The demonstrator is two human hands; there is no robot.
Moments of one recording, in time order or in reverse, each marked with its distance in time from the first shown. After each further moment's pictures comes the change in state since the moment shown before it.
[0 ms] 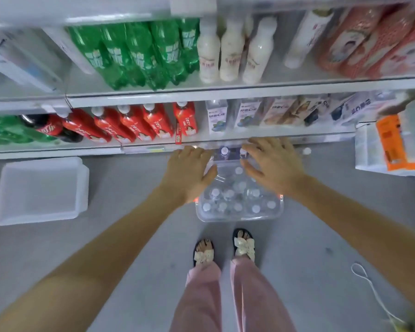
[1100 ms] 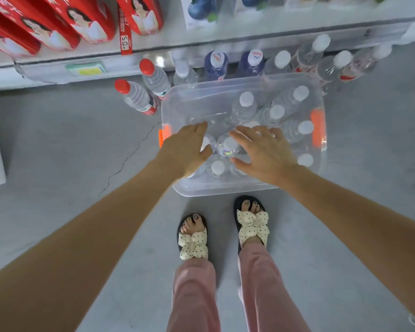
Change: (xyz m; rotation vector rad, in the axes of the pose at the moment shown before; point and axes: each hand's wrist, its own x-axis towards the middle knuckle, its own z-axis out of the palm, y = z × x) left_hand 0.093 -0.027 0.343 -0.176 -0.390 -0.100; right_hand -0.069 0.006 0.367 0.106 -0.441 0.076
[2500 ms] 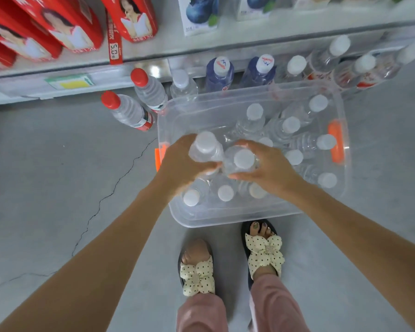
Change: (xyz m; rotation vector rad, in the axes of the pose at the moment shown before) left_hand 0.051 -0.042 0.046 -0.929 0.192 -0.109; right_hand 0.038 0.003 0.031 0.843 -0.004 0.253
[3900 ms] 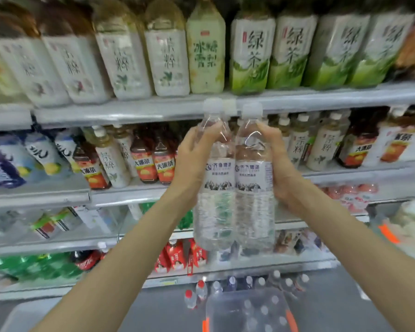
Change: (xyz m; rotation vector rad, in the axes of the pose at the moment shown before) left_hand -0.450 0.609 -0.300 -0.522 0.296 0.741; right_hand -0.342 -0.608 -0.399 0.959 0.044 -0.593
